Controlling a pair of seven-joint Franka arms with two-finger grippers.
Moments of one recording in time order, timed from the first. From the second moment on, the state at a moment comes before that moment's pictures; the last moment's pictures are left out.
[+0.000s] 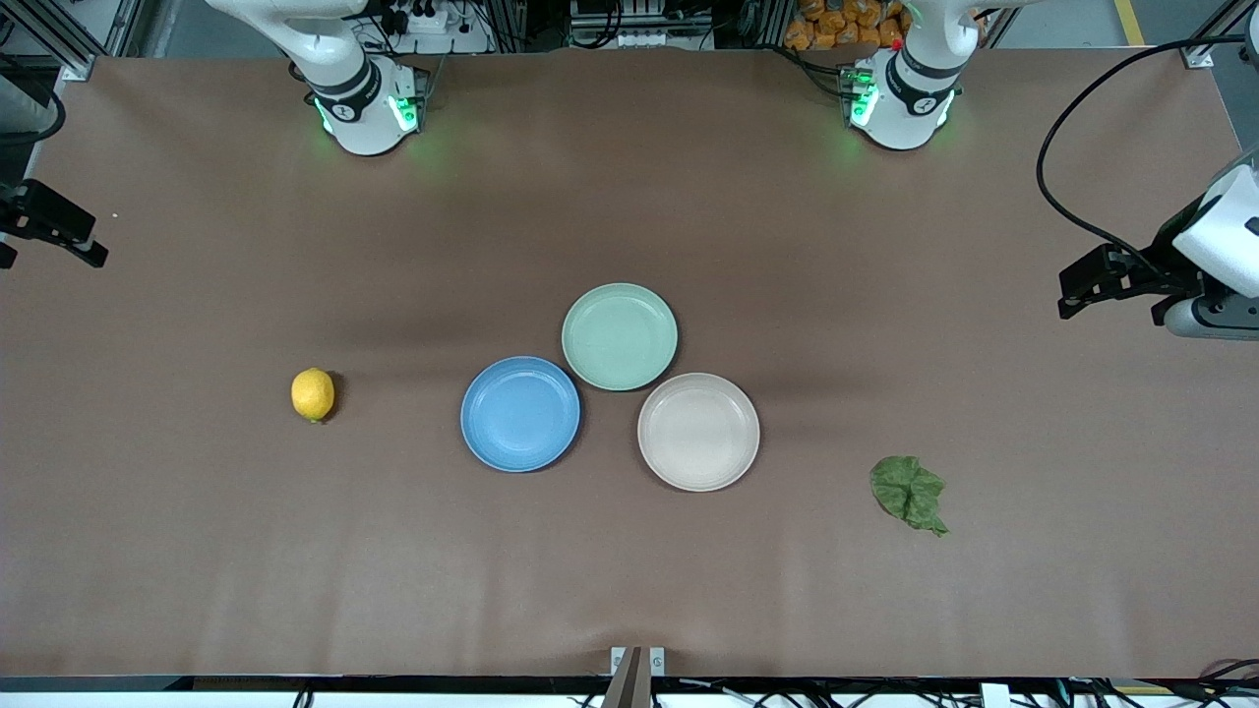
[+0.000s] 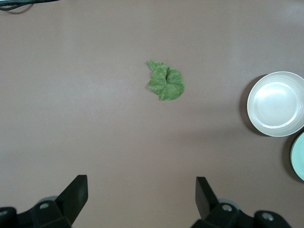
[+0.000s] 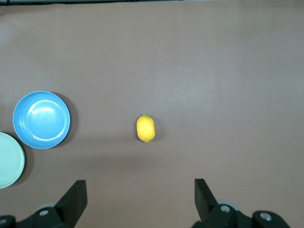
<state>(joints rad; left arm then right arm) 0.02 0.12 -0.11 -1.47 0.02 1.65 0.00 -0.04 -0.05 -0.05 -1.56 0.03 1.62 -0.07</state>
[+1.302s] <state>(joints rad) 0.01 0.34 -0.11 -1.59 0.03 1.96 0.01 -0.02 -0.02 -0.03 -1.62 0.02 1.67 0.00</state>
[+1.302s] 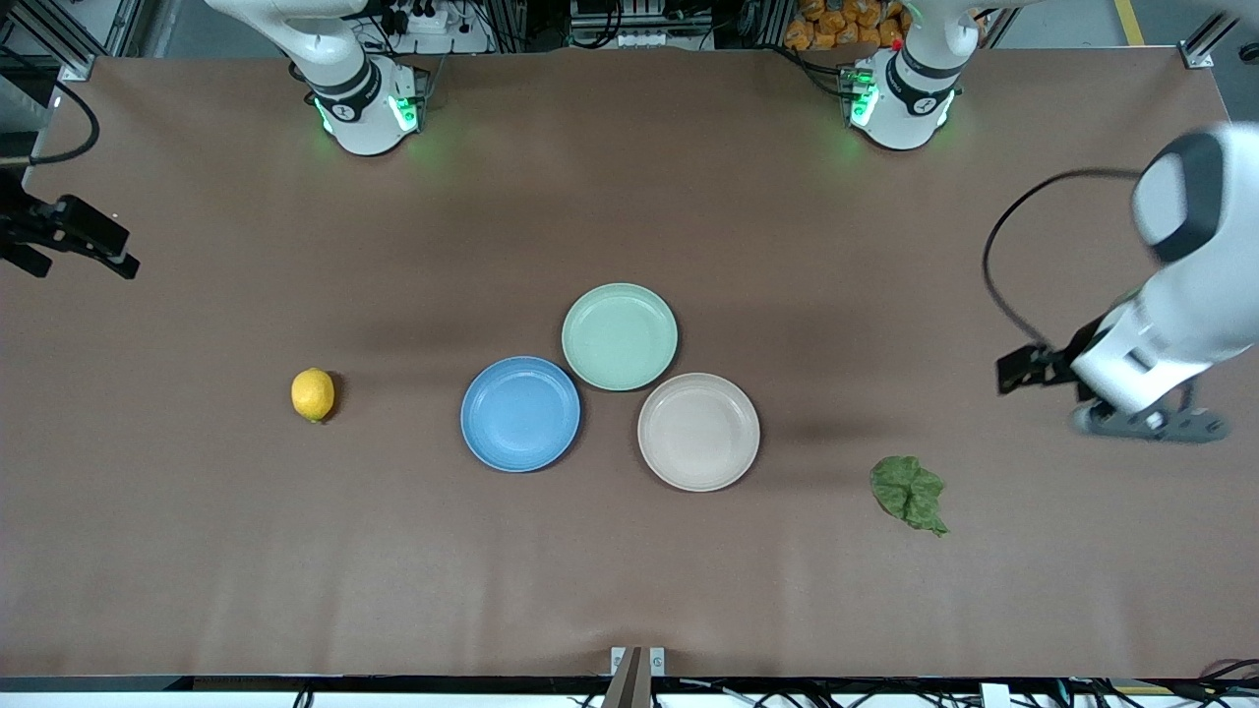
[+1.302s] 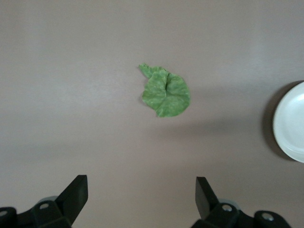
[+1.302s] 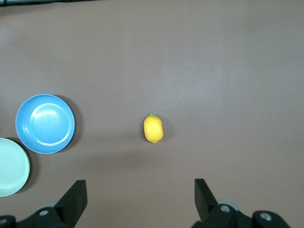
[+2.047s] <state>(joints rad) -0.01 0.67 -0.11 -1.61 0.14 2.38 -0.01 -0.13 0.18 -0.04 -1.76 0.01 1.93 0.00</state>
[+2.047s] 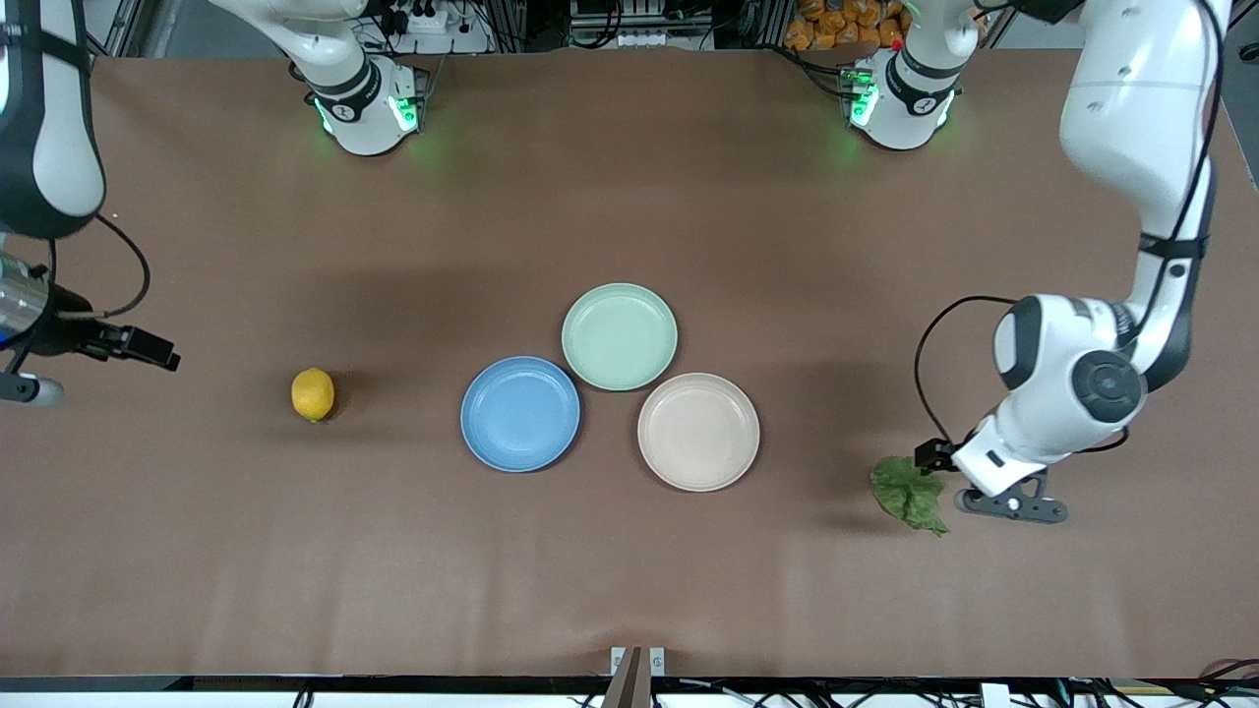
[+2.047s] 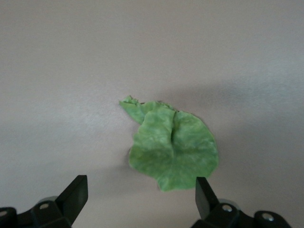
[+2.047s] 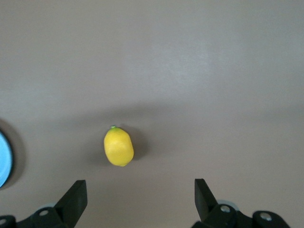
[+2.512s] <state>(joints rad) -0.01 0.75 -0.11 -1.59 0.14 2.44 -0.03 -0.15 0.20 -0.04 -1.76 0.01 1.93 0.00</state>
